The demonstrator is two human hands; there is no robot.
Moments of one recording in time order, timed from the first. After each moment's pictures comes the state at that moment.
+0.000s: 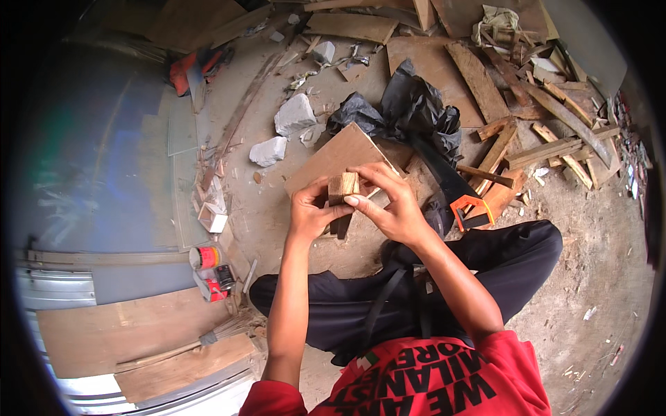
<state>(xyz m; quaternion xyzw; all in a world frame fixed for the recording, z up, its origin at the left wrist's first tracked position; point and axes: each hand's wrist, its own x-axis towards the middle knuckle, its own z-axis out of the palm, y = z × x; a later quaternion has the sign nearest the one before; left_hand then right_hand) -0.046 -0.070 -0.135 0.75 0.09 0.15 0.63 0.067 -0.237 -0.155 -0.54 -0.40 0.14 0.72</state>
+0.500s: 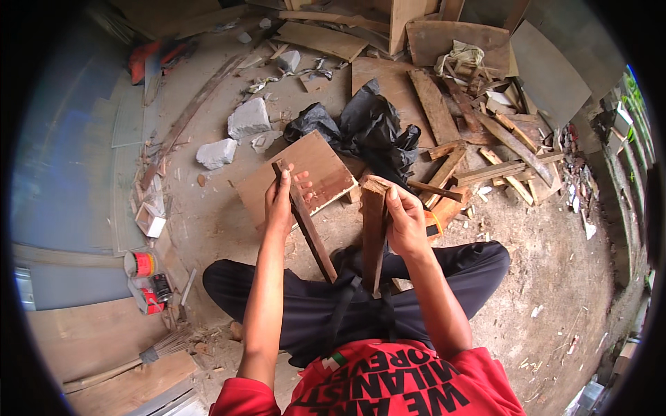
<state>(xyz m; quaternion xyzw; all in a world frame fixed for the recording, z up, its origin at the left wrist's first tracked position) -0.039 -0.037 -0.217 0.53 0.26 0.22 0.77 0.055 -0.278 -0.166 -0.46 -0.22 0.28 0.81</state>
